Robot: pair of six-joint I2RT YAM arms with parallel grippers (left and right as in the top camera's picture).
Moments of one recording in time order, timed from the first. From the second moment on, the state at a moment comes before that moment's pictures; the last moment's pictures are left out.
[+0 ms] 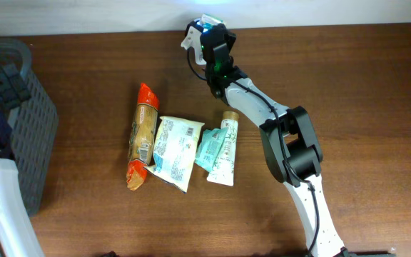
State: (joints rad) left arm 0.39 1.38 1.65 -0.83 -0.24 0.06; right arm 0.45 2.49 1.96 0.26 0.56 -1.13
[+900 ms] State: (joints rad) left arm 0.39 1.38 1.65 -0.83 -0.24 0.06; right arm 0.44 1.92 1.97 -0.87 0.16 -0.20
